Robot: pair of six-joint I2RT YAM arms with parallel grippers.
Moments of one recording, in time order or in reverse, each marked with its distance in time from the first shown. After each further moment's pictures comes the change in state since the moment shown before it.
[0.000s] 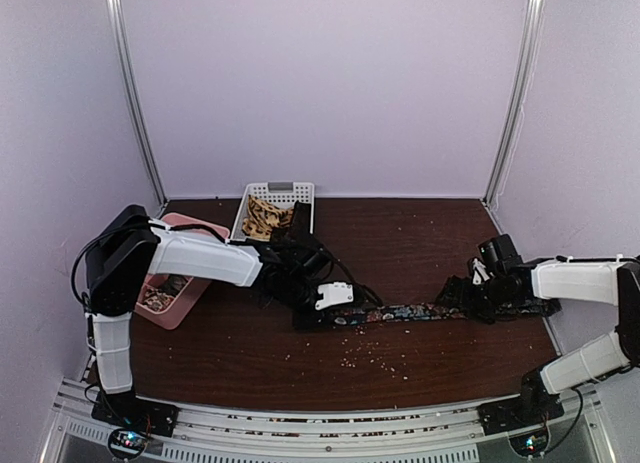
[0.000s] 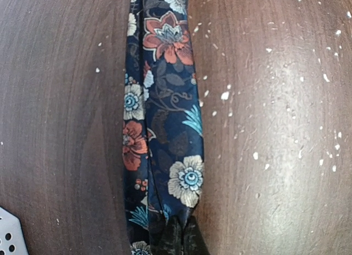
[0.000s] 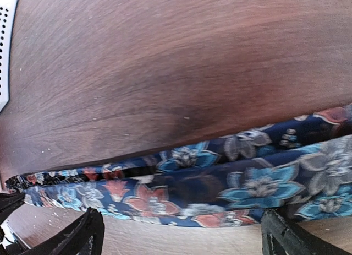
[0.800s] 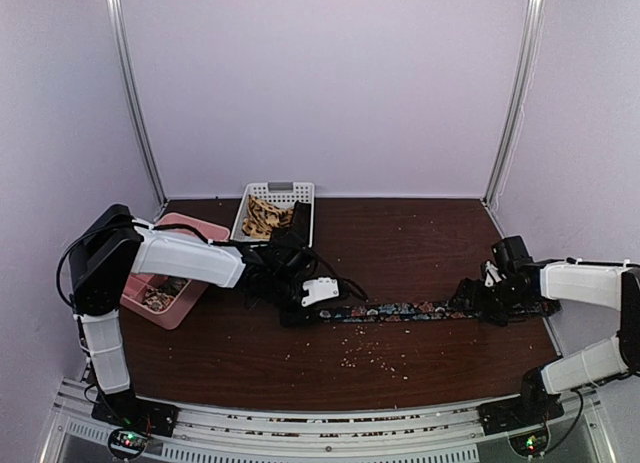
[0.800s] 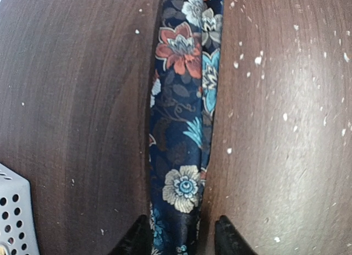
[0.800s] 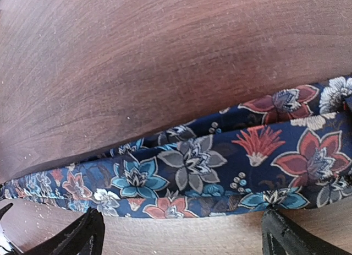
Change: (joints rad) left arm 0.039 -0.089 -0.130 0.081 -0.066 -0.023; right arm -0.103 -0.045 -0.017 -0.079 0.002 -0.060
